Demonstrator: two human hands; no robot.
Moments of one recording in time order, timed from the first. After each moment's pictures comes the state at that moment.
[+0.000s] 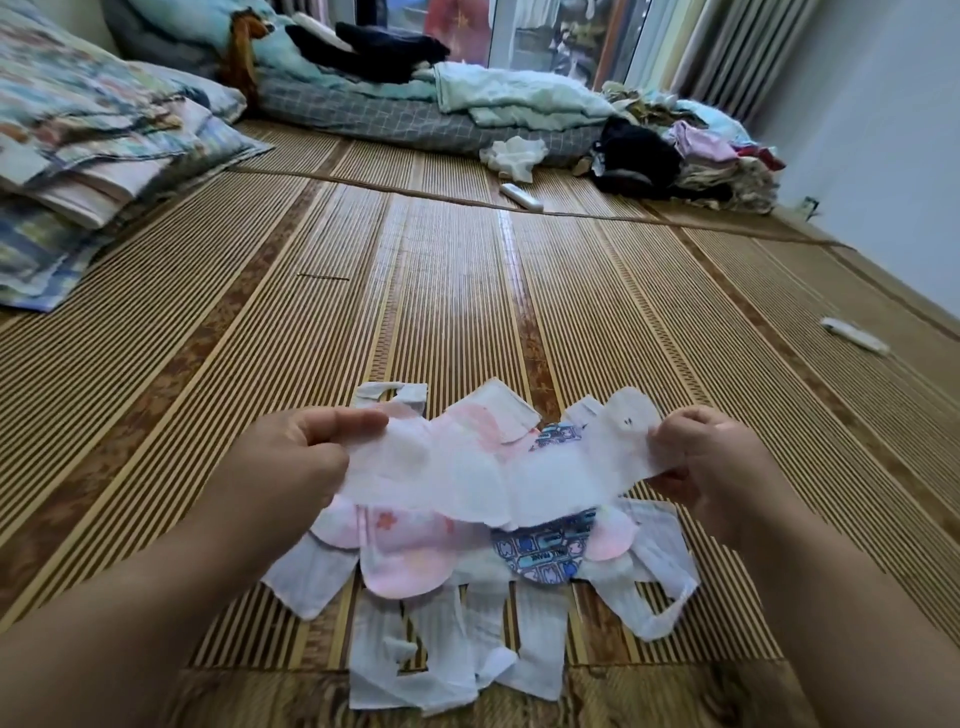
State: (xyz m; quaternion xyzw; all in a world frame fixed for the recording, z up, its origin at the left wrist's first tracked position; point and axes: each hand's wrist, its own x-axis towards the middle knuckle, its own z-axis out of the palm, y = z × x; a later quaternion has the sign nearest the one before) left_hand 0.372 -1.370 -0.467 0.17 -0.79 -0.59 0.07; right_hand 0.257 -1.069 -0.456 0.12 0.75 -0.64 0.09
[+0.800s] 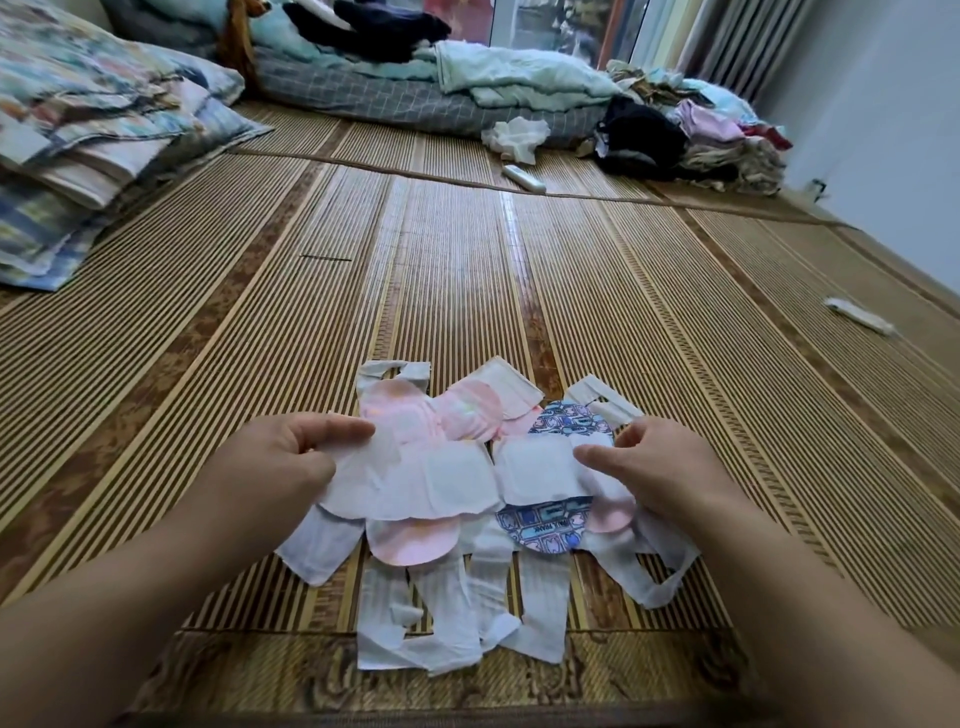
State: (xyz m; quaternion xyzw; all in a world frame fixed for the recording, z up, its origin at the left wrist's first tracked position) left_hand 0.385 -1.375 -0.469 0.18 -0.84 -0.51 0.05; right_hand 0.260 -1.092 -0.485 0.01 0.97 -0.22 0.06
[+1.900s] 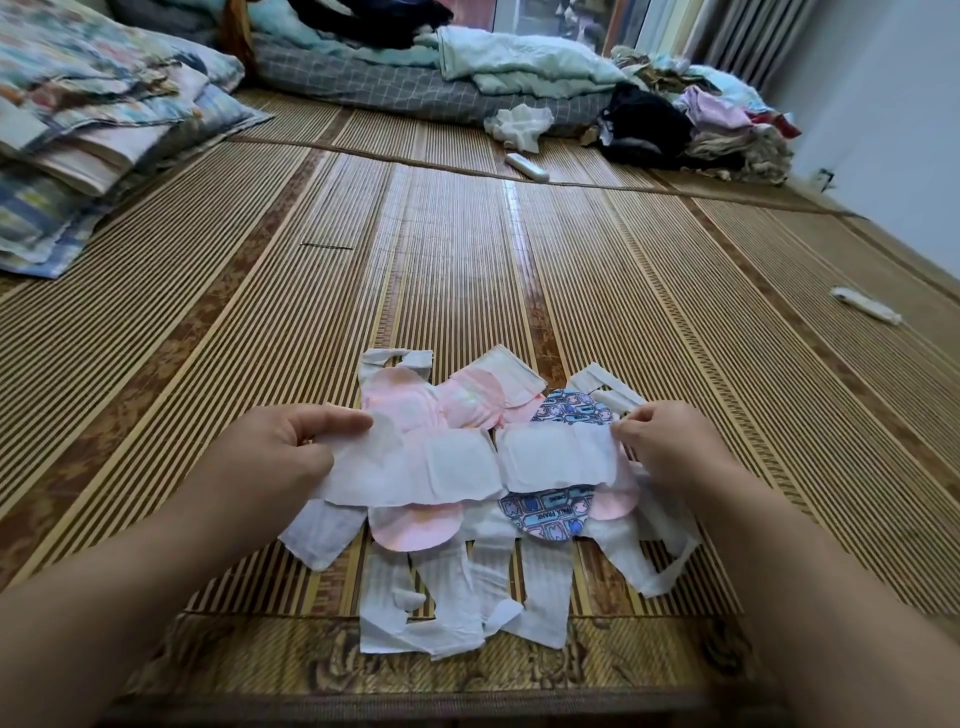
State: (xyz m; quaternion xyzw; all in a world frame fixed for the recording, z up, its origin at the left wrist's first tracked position) left_hand 0.387 -1.378 -0.472 0.16 -0.85 -0.50 0.03; right_hand 0.247 -1.088 -0.488 0.05 0.94 -0.32 0.10
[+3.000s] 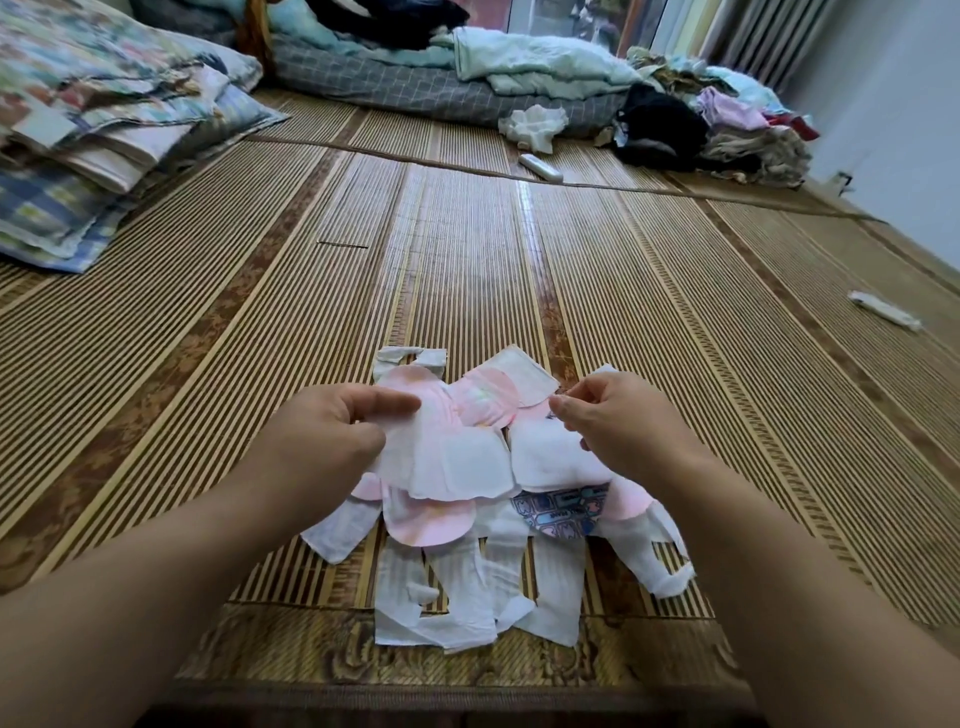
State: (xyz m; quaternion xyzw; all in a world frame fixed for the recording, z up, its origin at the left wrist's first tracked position) left_hand 0.376 -1.362 -0.466 0.14 -0.83 -0.54 0.06; right_hand 0.267 -1.141 -0.459 -0.10 0.94 -0.33 0.08
